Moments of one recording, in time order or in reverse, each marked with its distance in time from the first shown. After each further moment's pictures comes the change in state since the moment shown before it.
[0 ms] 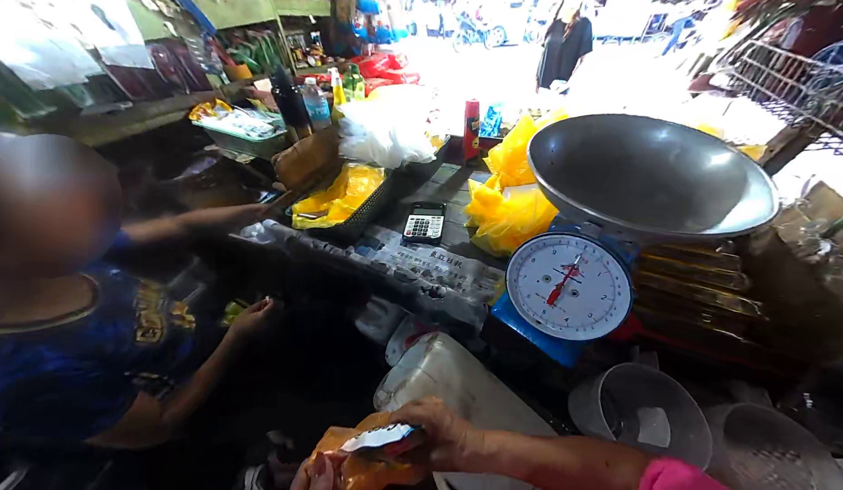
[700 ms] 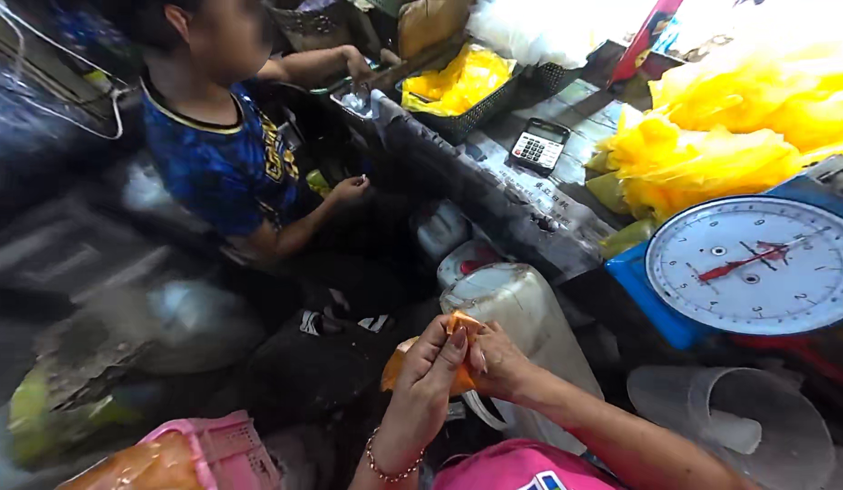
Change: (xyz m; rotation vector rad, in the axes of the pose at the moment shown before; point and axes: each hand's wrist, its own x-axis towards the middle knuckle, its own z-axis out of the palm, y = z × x) left_hand 0.016 0.018 -0.028 -0.259 -0.439 -0.005; right_hand 0.026 -0.041 0.048 -0.422 -0.221 0.070
